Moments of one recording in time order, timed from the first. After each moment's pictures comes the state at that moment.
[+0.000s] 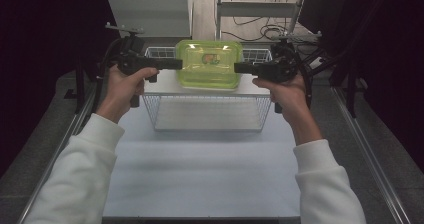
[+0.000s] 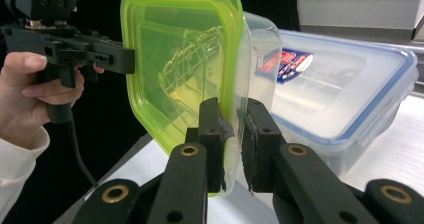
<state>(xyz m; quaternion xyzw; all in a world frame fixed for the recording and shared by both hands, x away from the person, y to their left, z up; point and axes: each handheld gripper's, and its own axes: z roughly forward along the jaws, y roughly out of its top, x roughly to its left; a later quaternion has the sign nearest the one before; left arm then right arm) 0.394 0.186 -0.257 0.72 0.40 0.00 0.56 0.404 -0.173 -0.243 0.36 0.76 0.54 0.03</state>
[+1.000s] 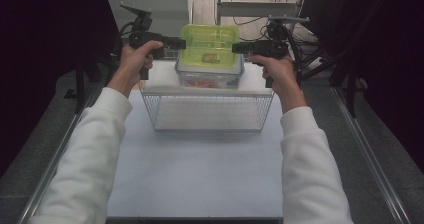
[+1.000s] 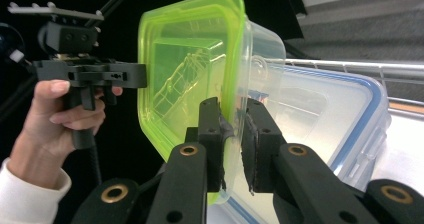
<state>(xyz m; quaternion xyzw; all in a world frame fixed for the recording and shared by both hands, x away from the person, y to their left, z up) 0.491 0.197 -0.268 0.68 0.46 -0.09 0.56 0.494 -0.171 -0.254 0.44 0.71 0.55 -0.06</state>
